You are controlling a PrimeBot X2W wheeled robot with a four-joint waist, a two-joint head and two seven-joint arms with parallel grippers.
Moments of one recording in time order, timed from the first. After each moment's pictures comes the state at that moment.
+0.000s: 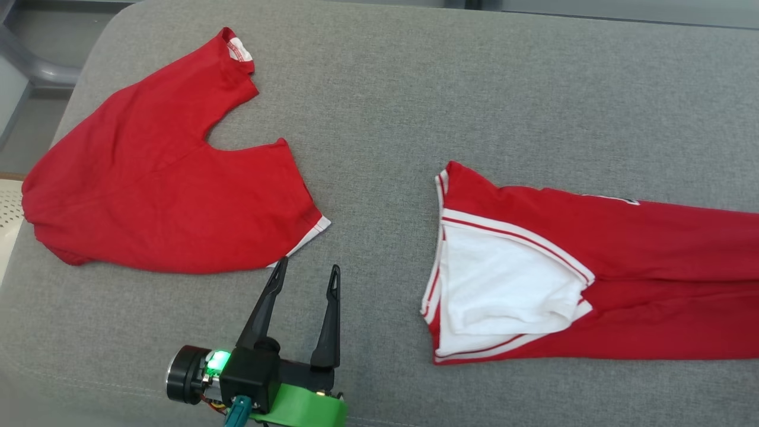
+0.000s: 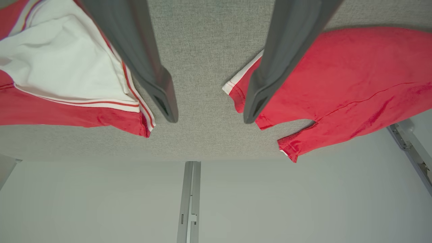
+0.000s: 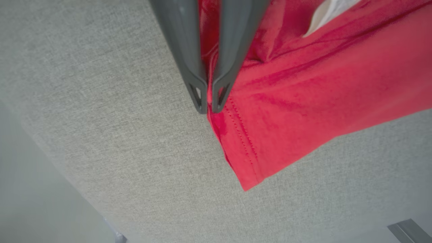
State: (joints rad) left arm -0.01 0.05 -0.39 0.00 -0.12 0.10 -0.26; right arm -0.14 -0.49 -0.38 0.54 0.52 0.13 0.09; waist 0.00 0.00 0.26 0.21
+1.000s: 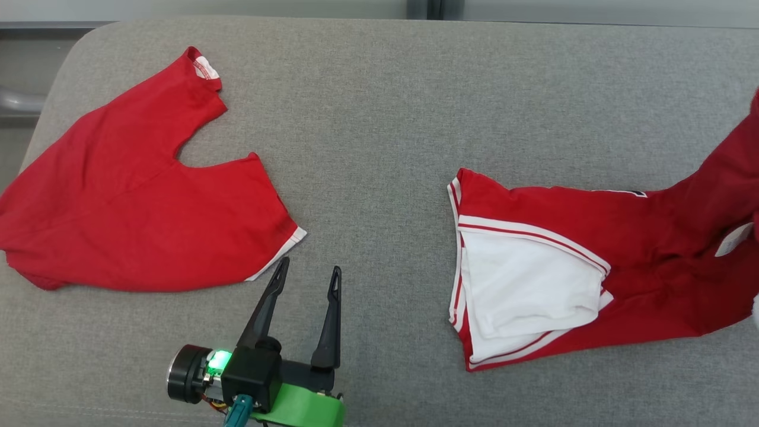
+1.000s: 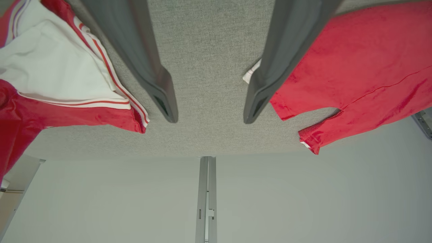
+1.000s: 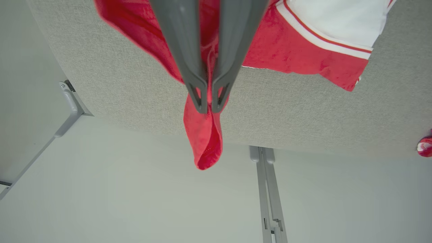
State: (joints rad) left arm -0.01 0.05 -0.39 0.01 -0.11 0.08 -0.26; right arm -0.02 -0.29 -0.32 -0.50 0.25 0.13 0.53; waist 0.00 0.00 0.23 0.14
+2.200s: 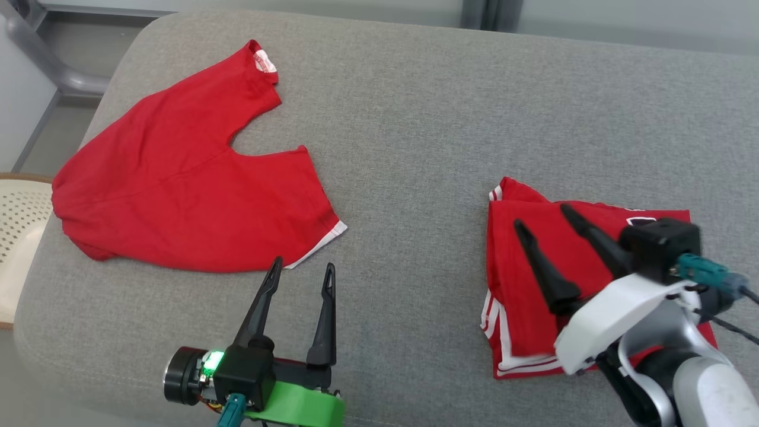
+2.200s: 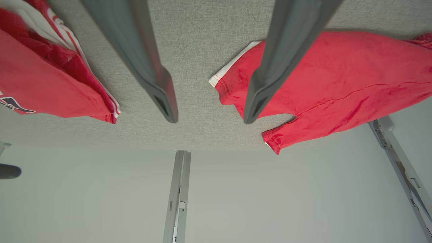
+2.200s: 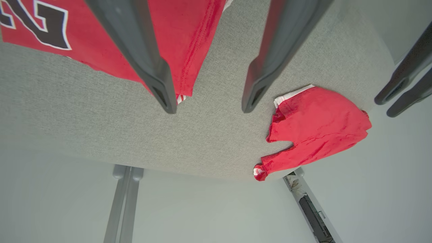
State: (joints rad) left arm -0.01 0.05 -0.38 0.00 -0.14 0.09 -0.26; right arm -0.06 -0.10 0.15 -0.39 0.23 0.13 0.45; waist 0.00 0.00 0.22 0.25
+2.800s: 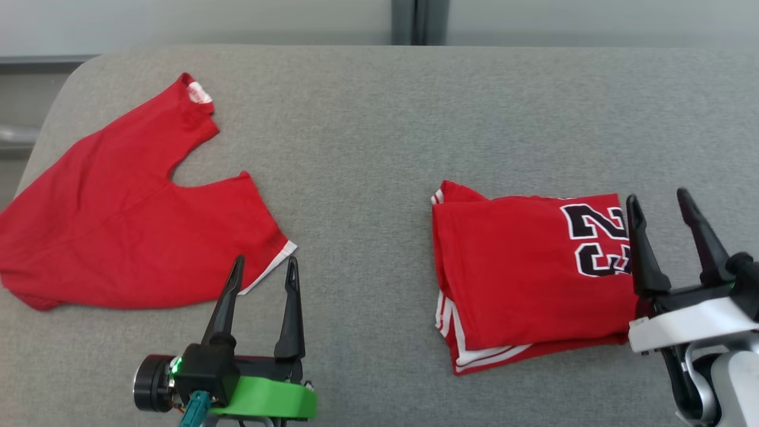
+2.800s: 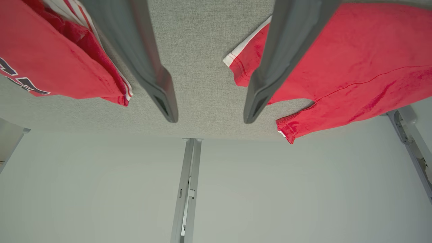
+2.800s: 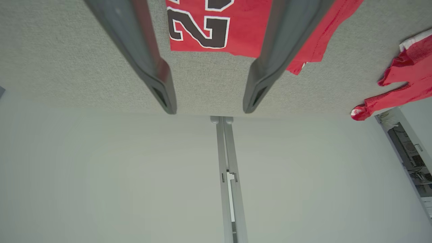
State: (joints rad) left arm 0.00 0.05 -0.30 -0.01 -0.18 0.11 -0.26; right arm -0.07 -0.24 0.01 -0.03 0.28 0.13 -0.21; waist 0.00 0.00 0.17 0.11
